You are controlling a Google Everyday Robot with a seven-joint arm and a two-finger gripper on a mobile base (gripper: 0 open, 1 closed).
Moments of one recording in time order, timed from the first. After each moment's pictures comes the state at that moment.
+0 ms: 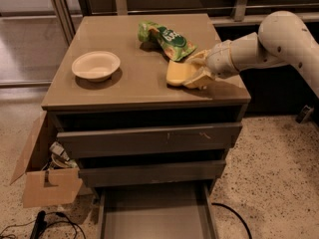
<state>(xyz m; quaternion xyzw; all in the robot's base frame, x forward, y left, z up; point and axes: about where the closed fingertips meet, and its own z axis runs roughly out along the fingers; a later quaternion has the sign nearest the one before) 0.681 -0.110 0.837 -0.64 0.62 0.13 0.44</state>
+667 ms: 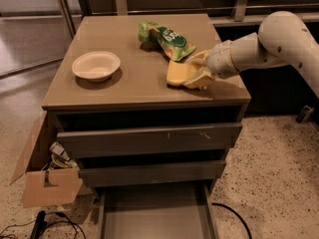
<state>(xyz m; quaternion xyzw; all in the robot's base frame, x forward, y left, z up) 0.681 -0.110 0.837 -0.64 0.62 0.13 0.44</state>
